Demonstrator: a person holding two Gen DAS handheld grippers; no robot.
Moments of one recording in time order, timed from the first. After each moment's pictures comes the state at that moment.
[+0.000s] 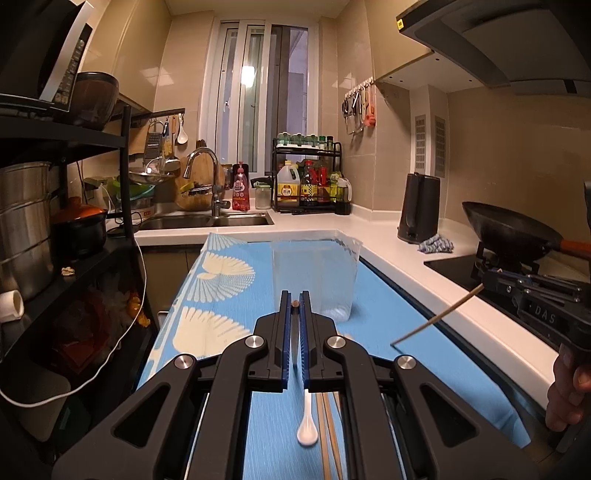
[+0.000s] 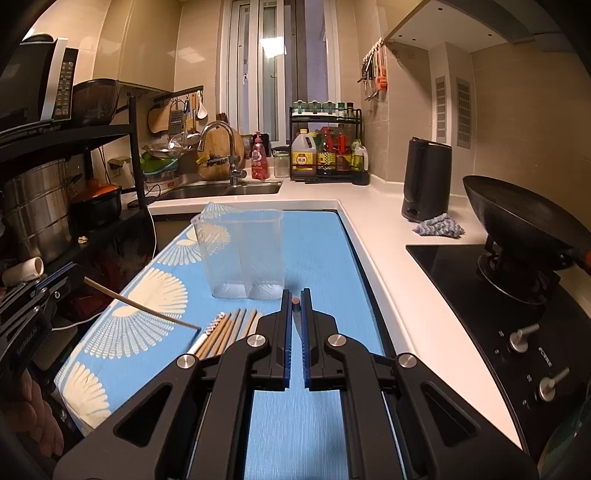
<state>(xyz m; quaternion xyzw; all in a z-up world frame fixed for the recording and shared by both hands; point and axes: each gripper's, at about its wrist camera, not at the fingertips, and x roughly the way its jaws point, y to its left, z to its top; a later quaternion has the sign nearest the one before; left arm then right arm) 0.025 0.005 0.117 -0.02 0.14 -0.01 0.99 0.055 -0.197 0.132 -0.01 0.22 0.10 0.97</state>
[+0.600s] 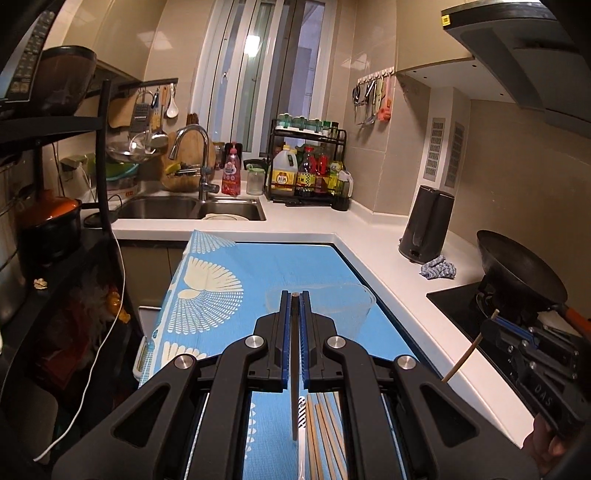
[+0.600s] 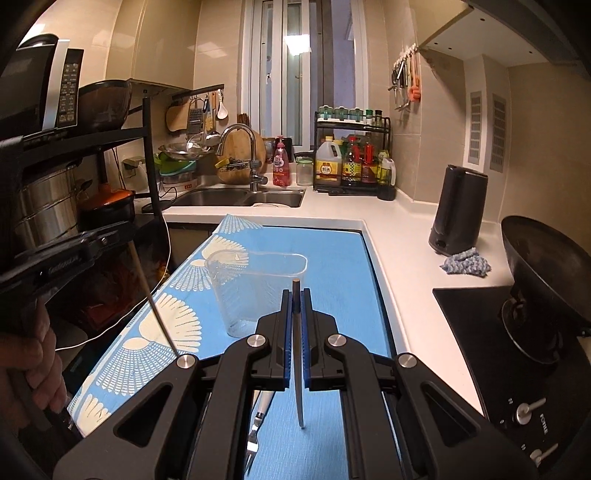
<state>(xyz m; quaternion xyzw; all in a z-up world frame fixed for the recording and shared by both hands) 0.130 0.031 0.184 -0.07 0.21 -0.03 0.98 0.114 -0.168 0.183 -0.04 0.22 0.14 0.96</state>
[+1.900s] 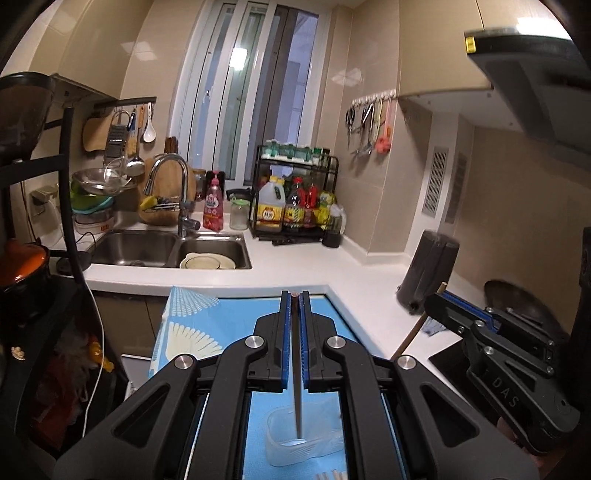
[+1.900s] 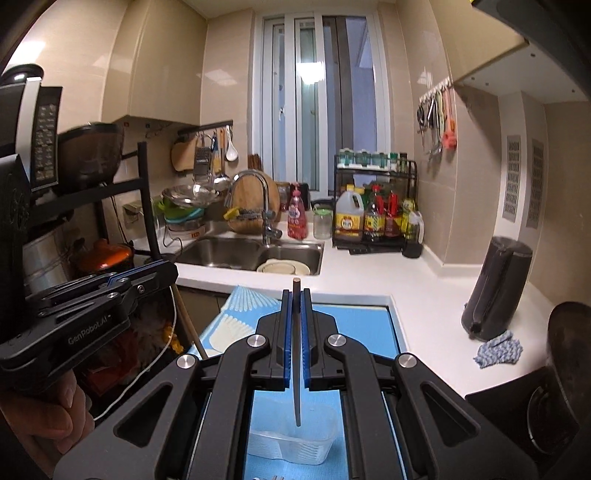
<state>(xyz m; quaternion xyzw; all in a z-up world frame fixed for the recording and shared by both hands) 0.246 0.038 0.248 -0.06 0.18 -0.06 0.98 0.256 -0.101 0.267 -0.02 0.17 0.15 0.97</state>
